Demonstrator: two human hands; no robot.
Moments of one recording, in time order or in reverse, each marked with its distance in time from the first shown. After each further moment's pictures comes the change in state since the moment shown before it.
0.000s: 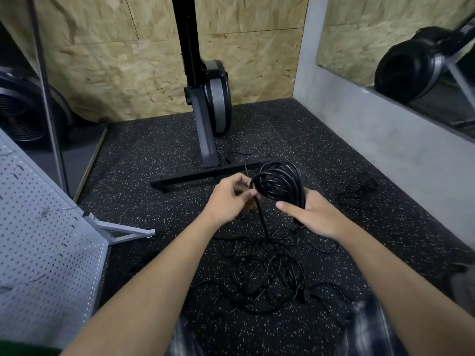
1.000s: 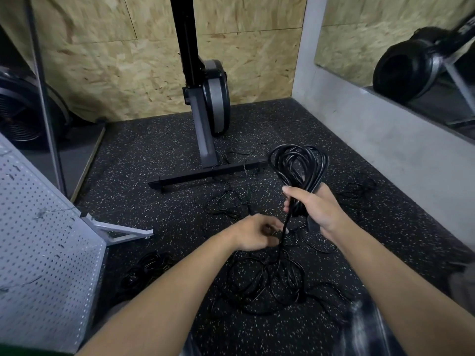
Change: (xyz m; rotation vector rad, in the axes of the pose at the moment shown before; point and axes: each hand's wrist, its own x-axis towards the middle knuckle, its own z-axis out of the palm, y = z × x) left_hand -0.007 -0.031 0.045 0.443 -0.539 -0.075; right_hand 0.005 -0.010 0.007 0.582 0.259 0.125
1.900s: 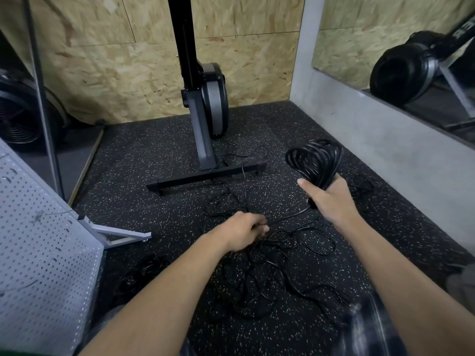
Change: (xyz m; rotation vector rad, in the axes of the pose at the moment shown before) left_hand -0.006 -0.009 -0.012 0.209 0.131 -0.005; right_hand 0.024 0.004 -0.037 -0.384 0.217 -0.121
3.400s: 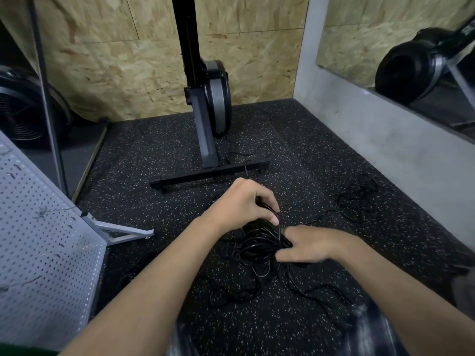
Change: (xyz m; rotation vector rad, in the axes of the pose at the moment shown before) left_hand -0.017 0.037 -0.053 -0.154 0.279 0.347; right_hand -0.050 -0.018 0.031 -0.838 -1.005 -0.030
